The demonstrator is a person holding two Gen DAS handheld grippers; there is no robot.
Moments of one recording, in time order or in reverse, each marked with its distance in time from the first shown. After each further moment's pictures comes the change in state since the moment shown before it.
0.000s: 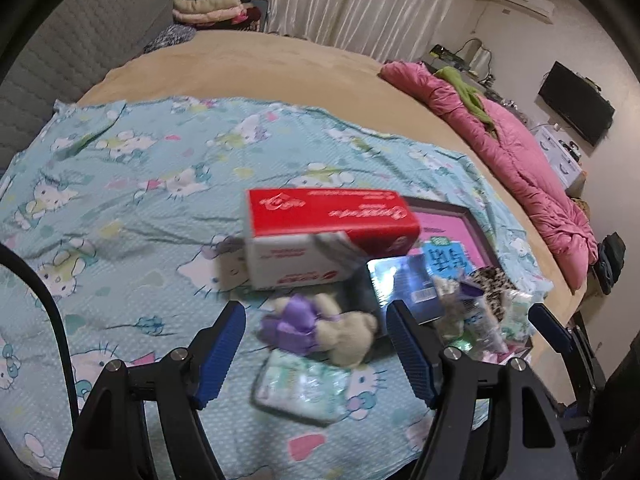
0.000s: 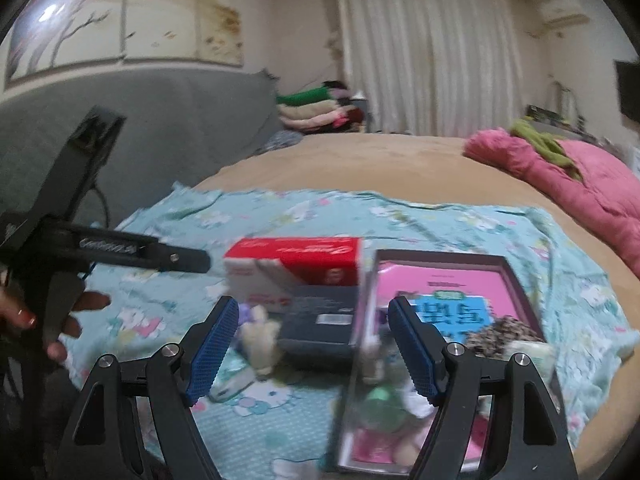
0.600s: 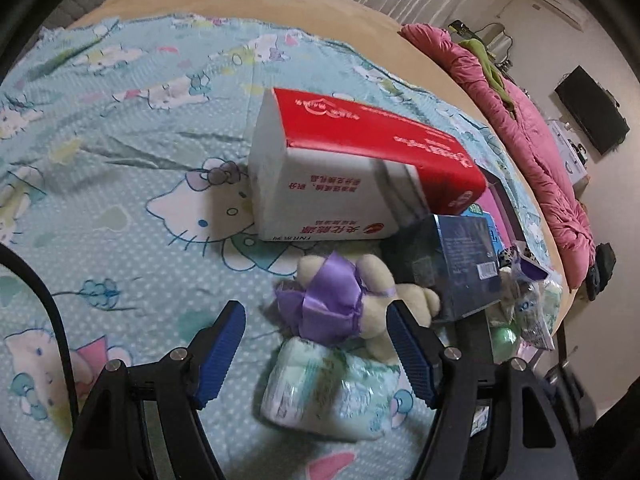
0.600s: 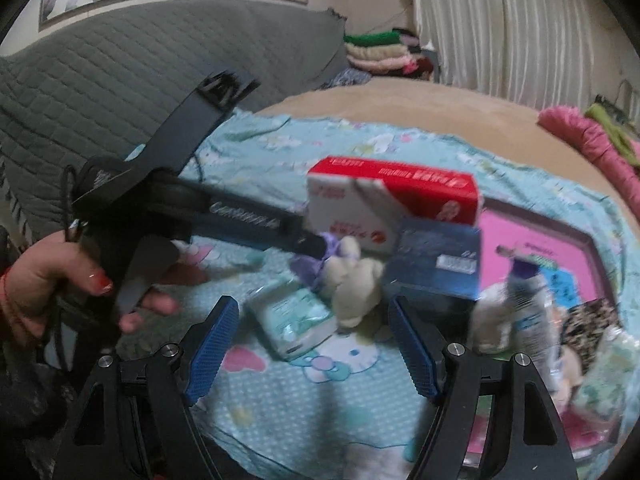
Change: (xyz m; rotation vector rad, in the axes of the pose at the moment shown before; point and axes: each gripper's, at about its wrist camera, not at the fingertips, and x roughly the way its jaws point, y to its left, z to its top) left arm 0.088 0.041 -0.017 -0.102 0.177 -0.074; right arm 0.065 0.049 -0.034 -0.076 0.224 0.196
